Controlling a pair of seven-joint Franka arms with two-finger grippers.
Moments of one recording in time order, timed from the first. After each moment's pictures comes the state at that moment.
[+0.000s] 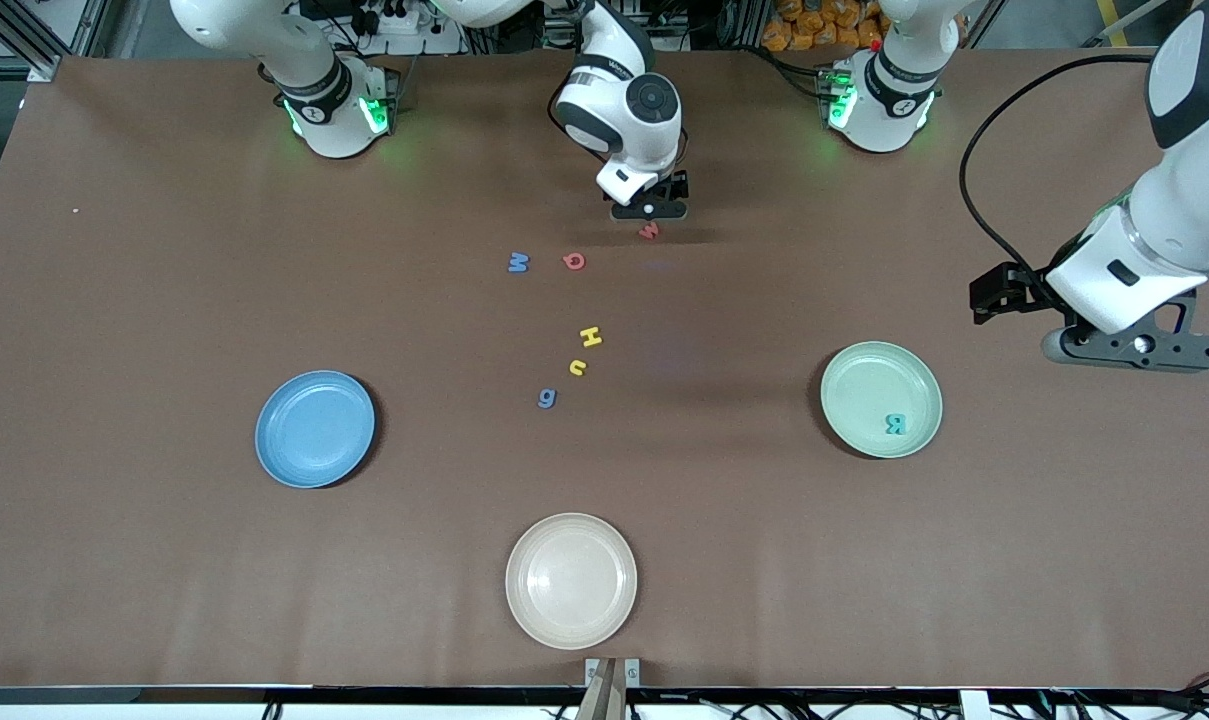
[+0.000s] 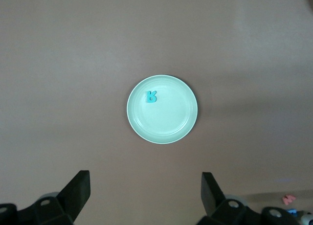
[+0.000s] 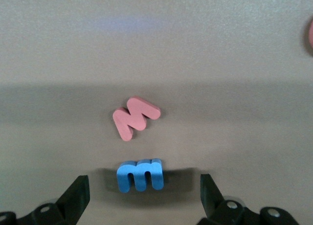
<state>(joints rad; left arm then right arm) 0.39 0.23 -0.66 -1.41 0.18 1.54 -0.18 1.02 0.63 0.20 -1.86 0.05 2.42 1.13</state>
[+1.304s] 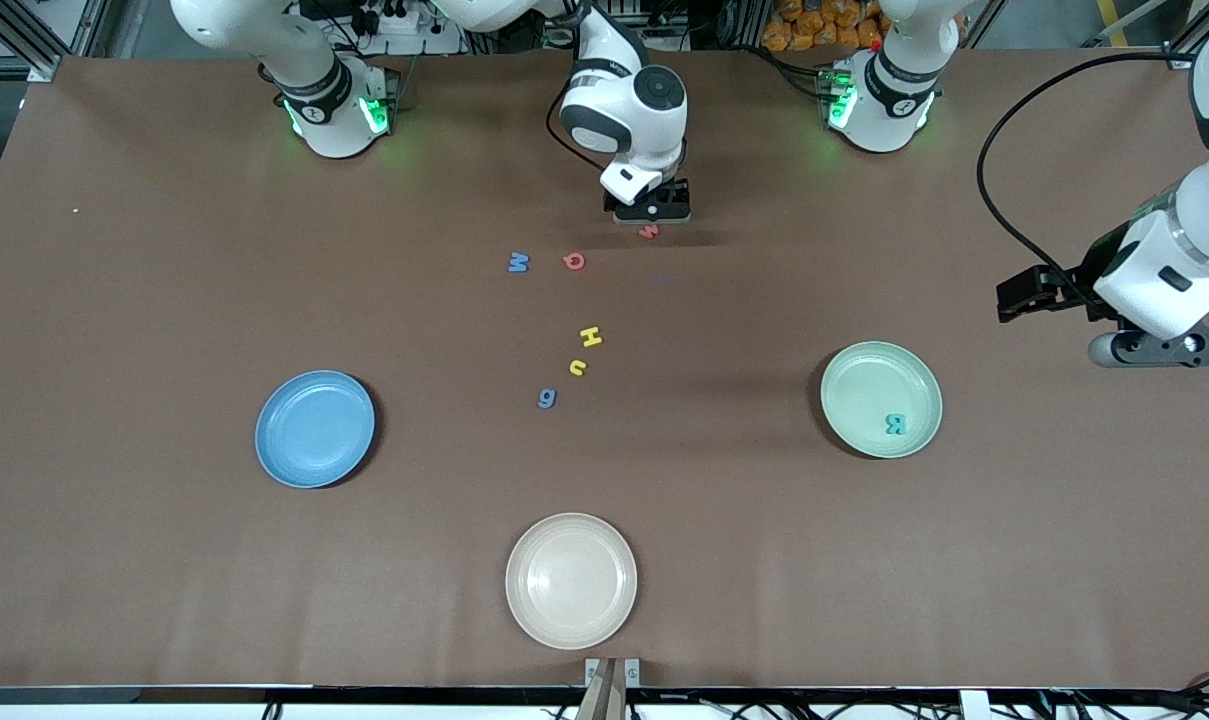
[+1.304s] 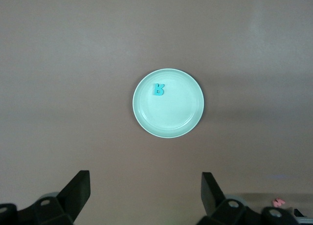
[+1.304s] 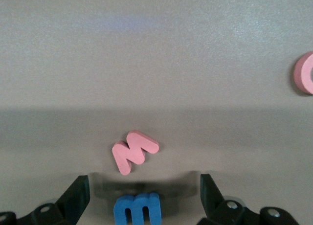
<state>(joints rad) 0.28 0.20 -0.47 -1.41 0.10 1.52 -0.19 1.03 0.65 0.18 -1.84 -0.12 2.45 1.25</state>
